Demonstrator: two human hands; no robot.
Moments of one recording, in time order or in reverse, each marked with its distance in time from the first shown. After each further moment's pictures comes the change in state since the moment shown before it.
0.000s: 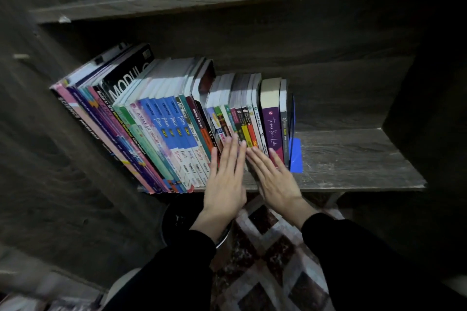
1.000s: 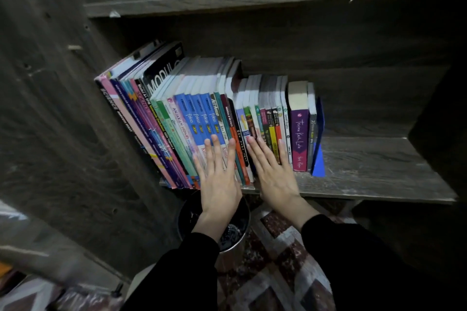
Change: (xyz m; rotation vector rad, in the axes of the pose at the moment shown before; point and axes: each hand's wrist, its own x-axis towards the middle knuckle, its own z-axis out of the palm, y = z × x) left_hand -0.019 -0.044 0.022 -0.130 0.092 -0.278; right_hand 0.032 -0.029 -0.047 0.072 -0.074 0.041
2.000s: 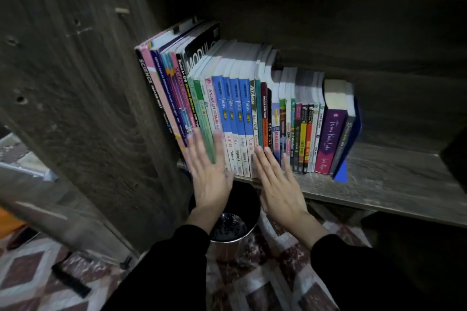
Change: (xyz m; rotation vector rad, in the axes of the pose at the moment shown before) left_hand -0.015 -0.049 0.004 -0.155 0.141 -0.172; right_hand -0.014 -0.034 0.003 0.123 0.160 -0.159
